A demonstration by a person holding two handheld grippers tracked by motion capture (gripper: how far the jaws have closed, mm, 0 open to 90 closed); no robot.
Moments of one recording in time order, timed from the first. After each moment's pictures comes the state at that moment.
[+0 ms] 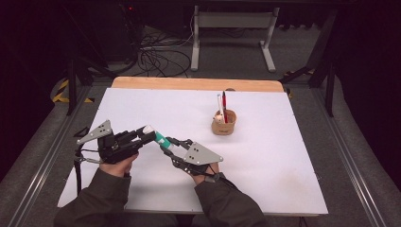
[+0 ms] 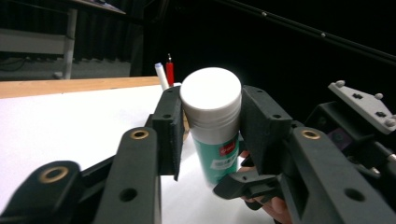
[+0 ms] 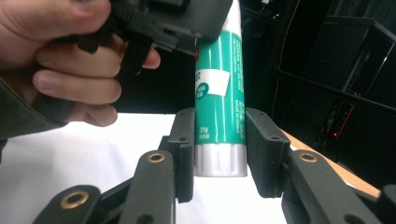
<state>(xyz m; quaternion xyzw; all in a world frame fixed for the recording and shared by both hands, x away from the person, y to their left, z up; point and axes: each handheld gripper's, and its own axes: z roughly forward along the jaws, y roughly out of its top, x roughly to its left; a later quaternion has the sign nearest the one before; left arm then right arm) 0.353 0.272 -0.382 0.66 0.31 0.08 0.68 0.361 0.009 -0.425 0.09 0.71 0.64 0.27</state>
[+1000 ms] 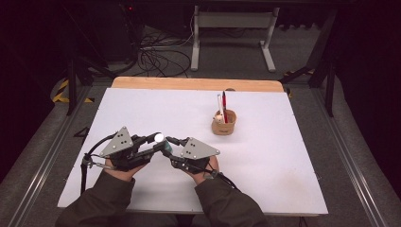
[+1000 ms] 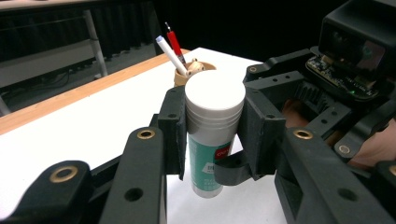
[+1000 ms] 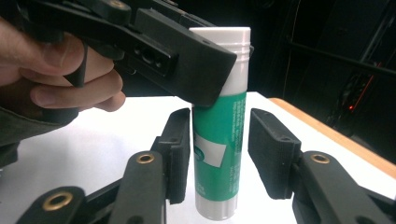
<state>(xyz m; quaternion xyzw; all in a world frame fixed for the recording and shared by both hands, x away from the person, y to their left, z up) 0.339 0.239 -0.378 0.76 0.24 0.21 0.57 0.364 0.012 -0.416 0.11 0.75 0.61 0.23</state>
